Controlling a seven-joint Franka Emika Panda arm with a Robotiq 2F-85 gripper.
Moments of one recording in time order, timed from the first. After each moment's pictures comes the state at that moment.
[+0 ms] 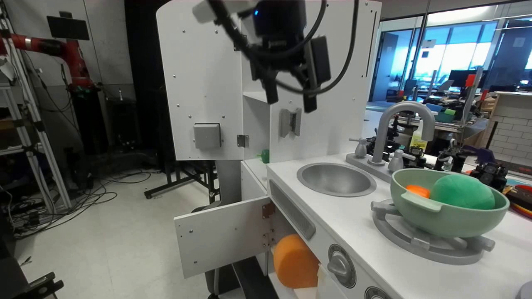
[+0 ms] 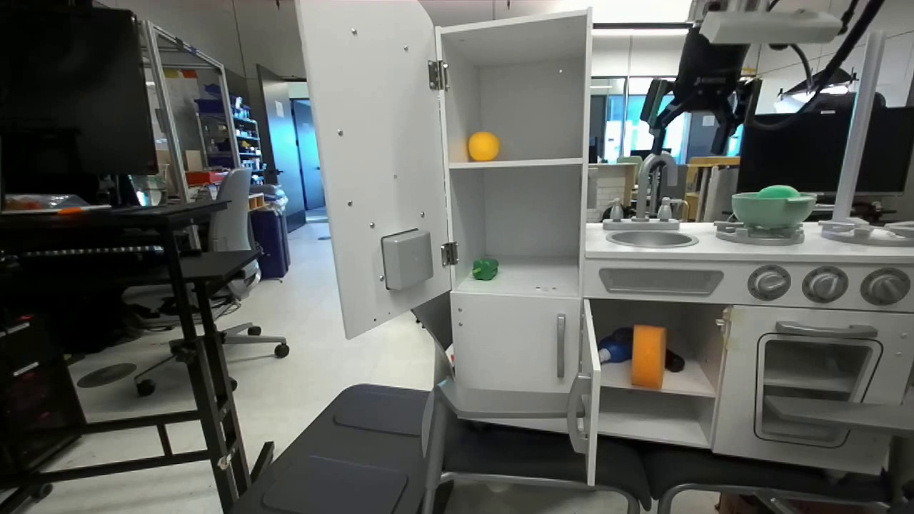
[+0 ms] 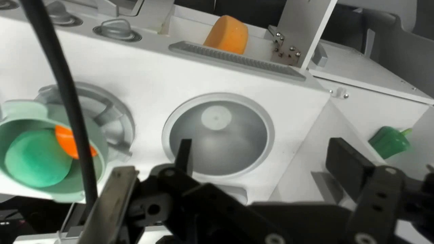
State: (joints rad) arm -0.26 0.25 0.15 -1.88 -0.13 2.39 0.27
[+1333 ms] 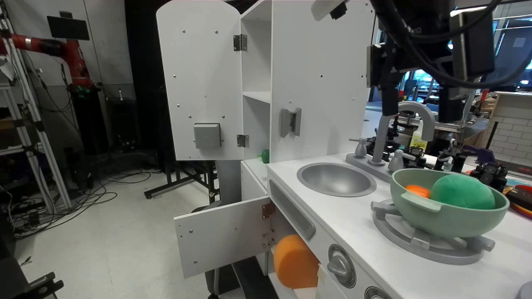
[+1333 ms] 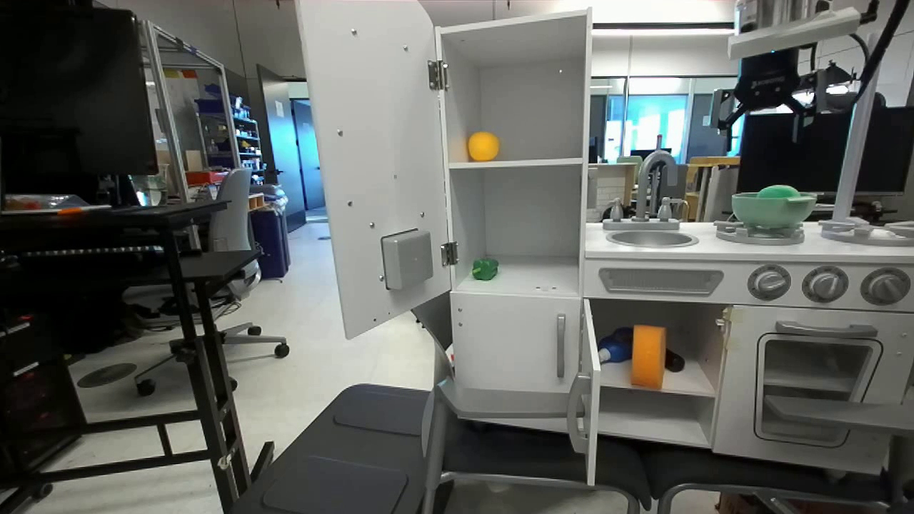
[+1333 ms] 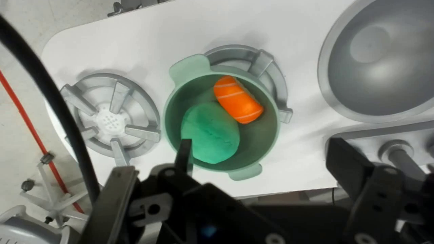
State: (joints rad) arm -0.15 0.53 -0.21 -1.43 -0.12 2.07 0.51
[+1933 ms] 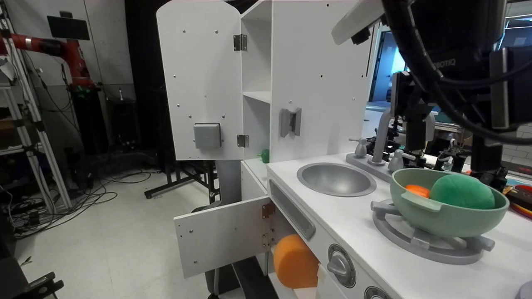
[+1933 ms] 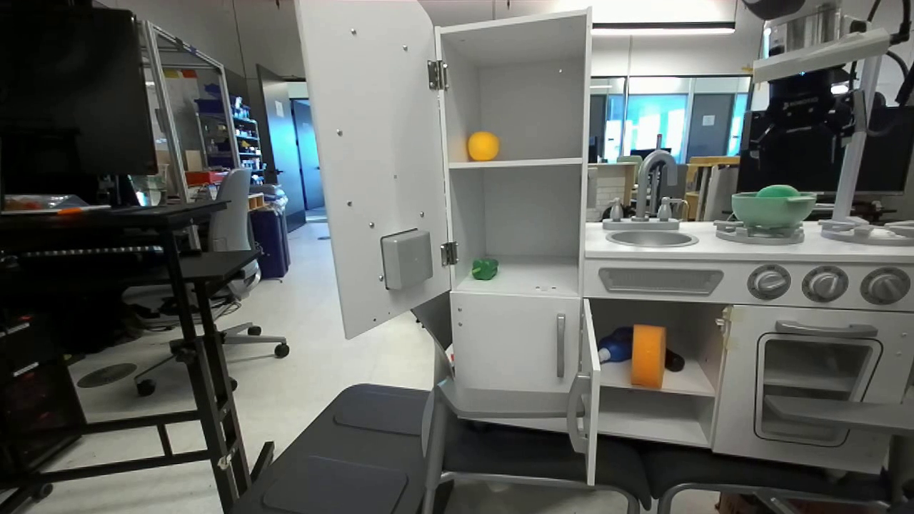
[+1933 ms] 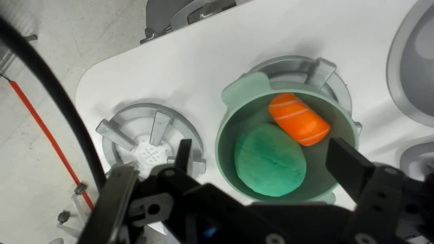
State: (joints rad) arm -0.18 0.54 -0.24 -1.49 -0.10 2.07 0.58
